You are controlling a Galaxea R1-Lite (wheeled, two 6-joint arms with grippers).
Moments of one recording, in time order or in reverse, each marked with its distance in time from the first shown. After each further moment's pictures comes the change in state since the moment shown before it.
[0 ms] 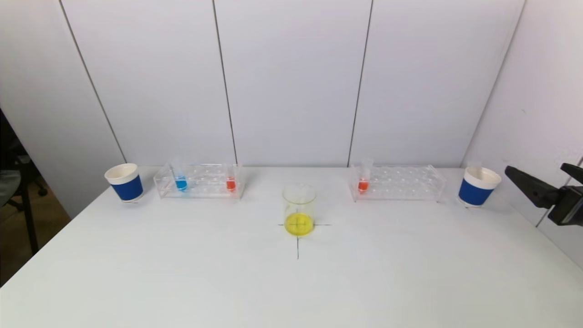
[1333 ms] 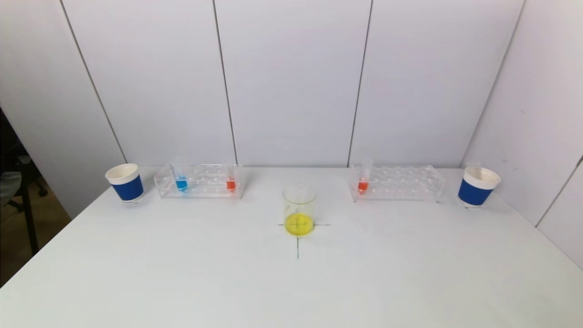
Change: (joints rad) left arm 0.000 0.000 0.000 0.000 0.000 0.000; right arm 0.105 -0.995 0.097 0.855 0.072 0.036
